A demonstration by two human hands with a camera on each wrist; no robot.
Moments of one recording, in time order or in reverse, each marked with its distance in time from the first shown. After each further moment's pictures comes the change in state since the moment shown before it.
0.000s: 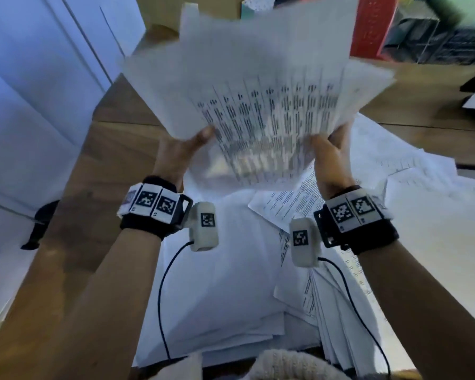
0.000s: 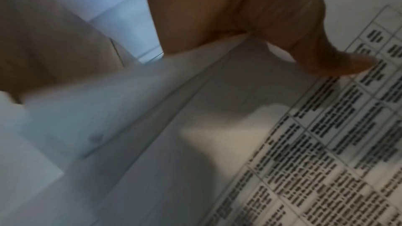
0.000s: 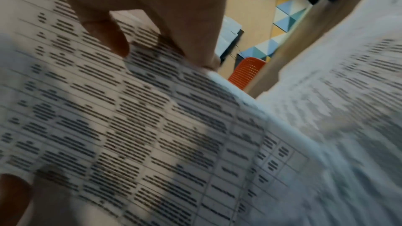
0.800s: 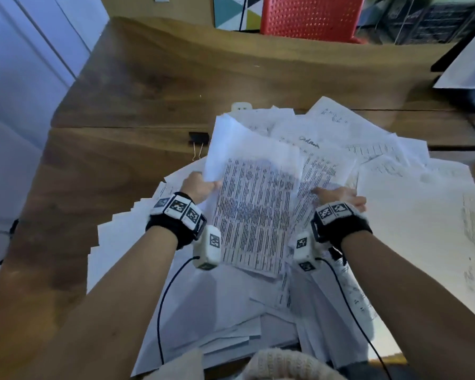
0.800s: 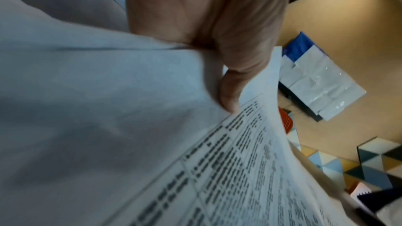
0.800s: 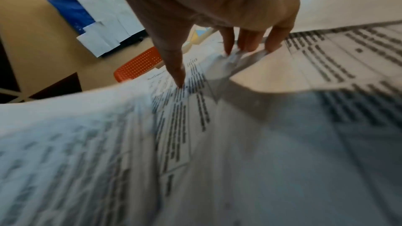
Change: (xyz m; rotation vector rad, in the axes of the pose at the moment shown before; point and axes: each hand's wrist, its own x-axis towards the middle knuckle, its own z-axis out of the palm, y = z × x) left_hand 0.019 -0.095 0.056 0.790 -0.245 -0.462; right_hand 0.016 0.099 -0.126 -1.062 0.500 0.957
